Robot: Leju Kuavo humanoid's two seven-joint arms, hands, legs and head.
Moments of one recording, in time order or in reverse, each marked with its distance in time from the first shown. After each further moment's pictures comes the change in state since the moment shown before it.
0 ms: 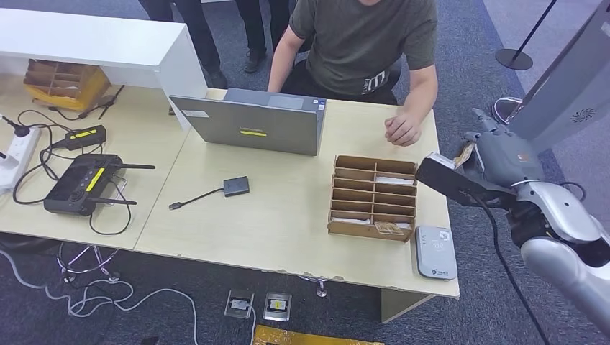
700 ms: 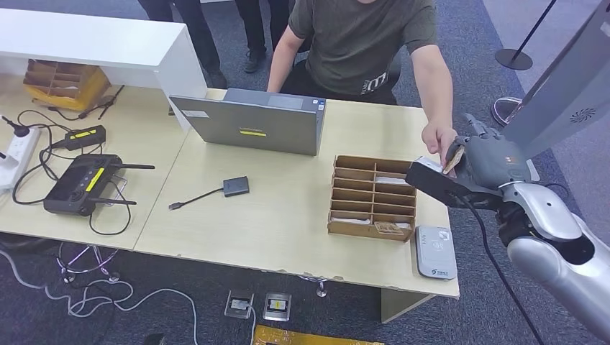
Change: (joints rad) left arm -0.013 -0.008 -0.004 0.000 -0.030 -0.003 0.013; right arm -0.012 0.031 0.039 0.041 0.035 0.009 0.018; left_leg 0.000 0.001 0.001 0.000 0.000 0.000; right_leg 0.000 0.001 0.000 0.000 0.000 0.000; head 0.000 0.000
